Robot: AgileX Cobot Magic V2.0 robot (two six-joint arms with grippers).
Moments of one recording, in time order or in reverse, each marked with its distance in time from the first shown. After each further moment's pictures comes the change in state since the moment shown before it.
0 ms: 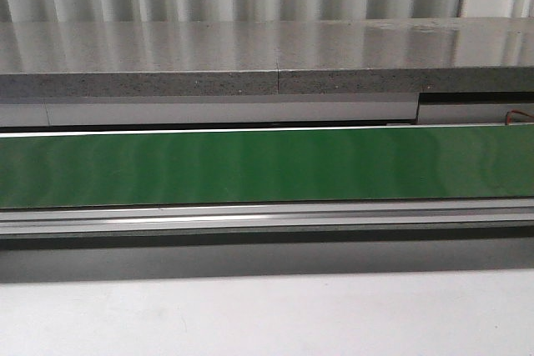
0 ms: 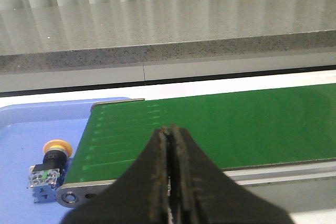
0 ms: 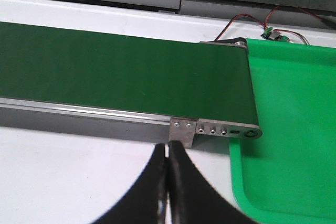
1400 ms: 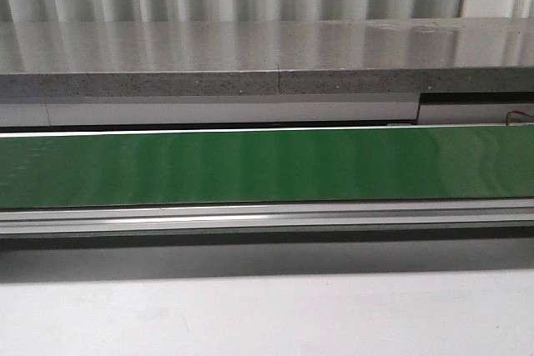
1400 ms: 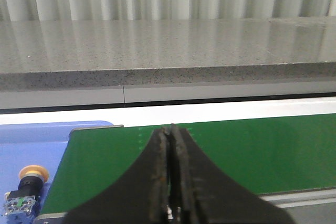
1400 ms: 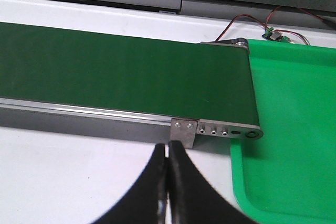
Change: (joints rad) left arm -0.022 0.000 -0.090 -0.163 0.045 0.096; right arm 0.000 0.000 0.000 0.000 0.000 0.000
